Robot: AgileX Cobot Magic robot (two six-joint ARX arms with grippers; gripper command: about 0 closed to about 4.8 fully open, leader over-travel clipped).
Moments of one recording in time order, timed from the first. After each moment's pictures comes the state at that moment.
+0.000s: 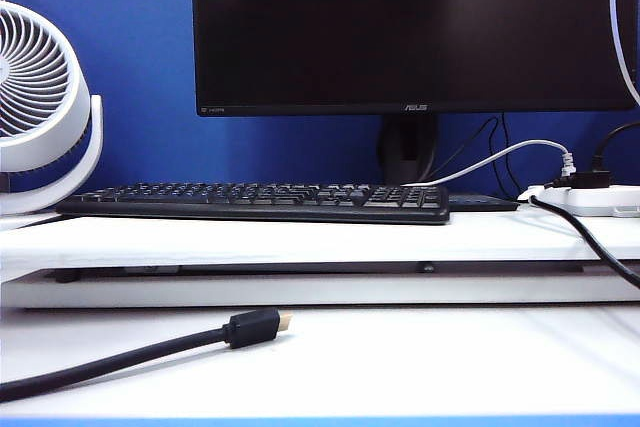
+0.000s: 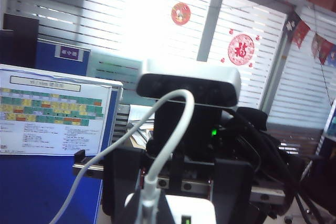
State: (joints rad) left arm -0.66 1.78 1.88 0.54 1.22 -0.73; right arm 0.29 0.99 1.43 -0.44 -0.81 0.07
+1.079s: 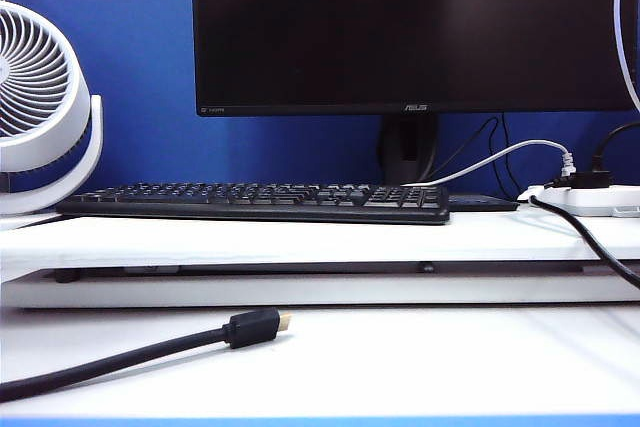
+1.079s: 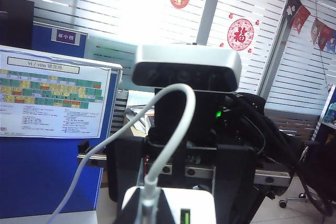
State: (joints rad) left arm -0.66 1.78 1.88 0.40 1.29 -0.62; right arm 0.29 0.99 1.43 -0.50 -0.77 0.10
